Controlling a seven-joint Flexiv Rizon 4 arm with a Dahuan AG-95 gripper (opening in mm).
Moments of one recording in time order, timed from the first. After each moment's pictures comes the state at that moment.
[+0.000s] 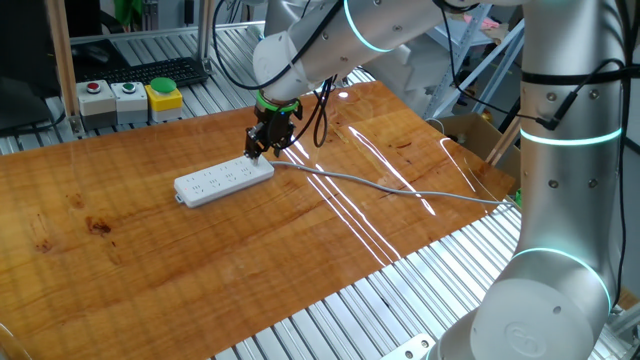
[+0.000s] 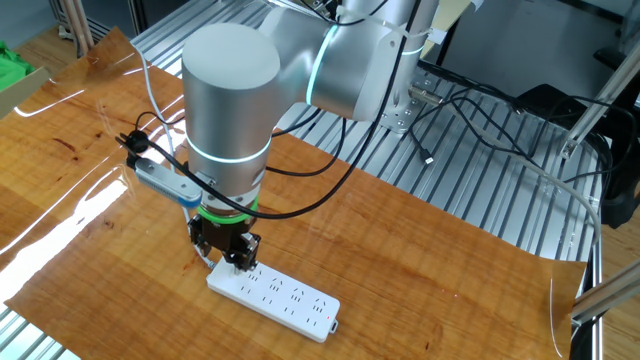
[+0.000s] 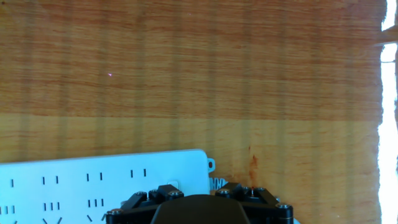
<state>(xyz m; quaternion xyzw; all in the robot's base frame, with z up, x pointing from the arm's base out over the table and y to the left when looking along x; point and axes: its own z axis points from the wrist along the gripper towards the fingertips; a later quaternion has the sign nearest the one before) 0.638 -0.031 0.033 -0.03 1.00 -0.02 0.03</state>
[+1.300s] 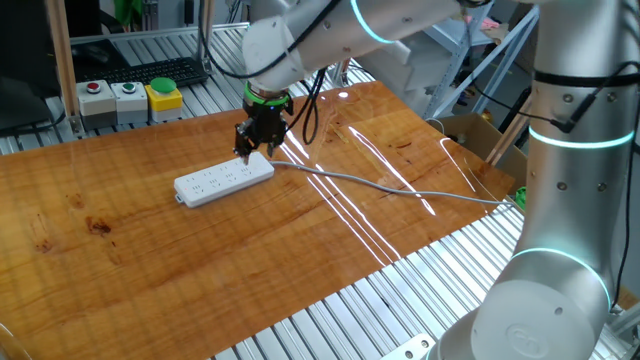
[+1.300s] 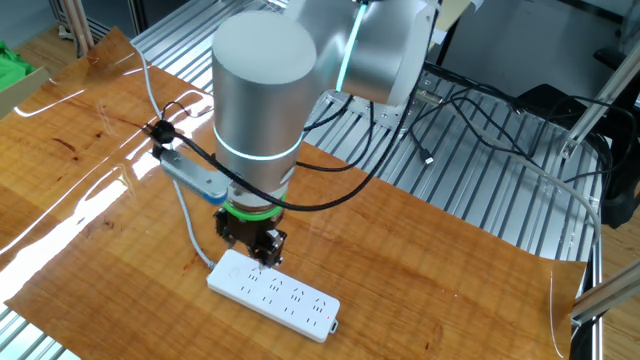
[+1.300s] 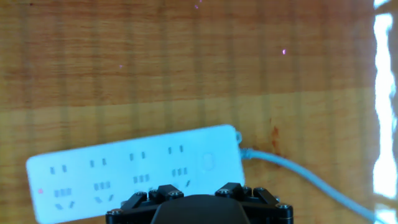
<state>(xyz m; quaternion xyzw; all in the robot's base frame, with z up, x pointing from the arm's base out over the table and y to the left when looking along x) 0.614 0.012 0.063 0.03 1.00 -0.02 0.00</state>
